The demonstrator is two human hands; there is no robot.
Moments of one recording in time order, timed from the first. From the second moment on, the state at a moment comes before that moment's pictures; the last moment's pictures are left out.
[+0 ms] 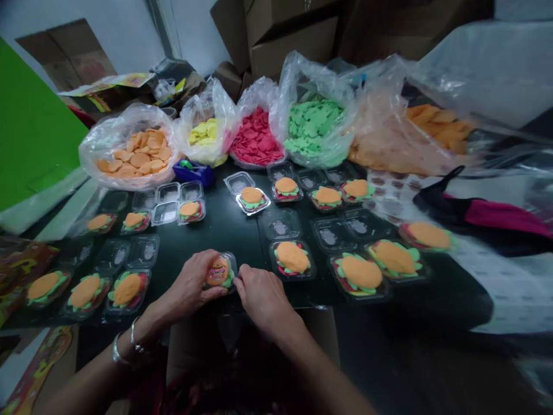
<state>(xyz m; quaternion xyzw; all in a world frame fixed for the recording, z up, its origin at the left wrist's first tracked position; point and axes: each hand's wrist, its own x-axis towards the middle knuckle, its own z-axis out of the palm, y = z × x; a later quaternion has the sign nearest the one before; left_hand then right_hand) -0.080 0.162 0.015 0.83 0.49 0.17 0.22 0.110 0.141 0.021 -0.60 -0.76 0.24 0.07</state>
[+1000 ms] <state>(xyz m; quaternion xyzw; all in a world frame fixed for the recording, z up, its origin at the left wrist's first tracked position) -0.088 0.167 0.029 0.87 0.41 0.08 0.26 0.115 0.169 0.010 -0.41 -0.80 0.37 0.22</state>
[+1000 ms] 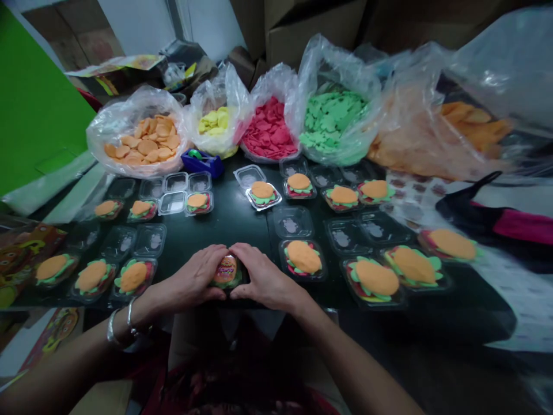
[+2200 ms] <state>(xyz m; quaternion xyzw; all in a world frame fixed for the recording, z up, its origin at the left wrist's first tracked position) -0.072 0.116 0.013 0.30 0.63 0.36 0.62 0.110 0.152 -0.002 -0.46 -0.81 0.25 0.25</state>
